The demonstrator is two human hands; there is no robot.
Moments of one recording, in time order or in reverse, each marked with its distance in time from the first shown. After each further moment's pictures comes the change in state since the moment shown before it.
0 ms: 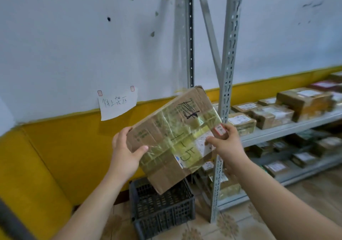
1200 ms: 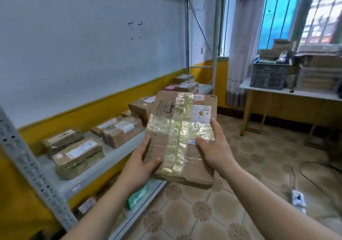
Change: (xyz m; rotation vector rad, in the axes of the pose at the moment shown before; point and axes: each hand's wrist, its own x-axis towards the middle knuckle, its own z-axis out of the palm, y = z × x) left_hand -0.152 0.304 0.478 -0.301 -0.930 0.208; right_hand 0.033 0.051 -0.523 -0.221 0.564 -0.085
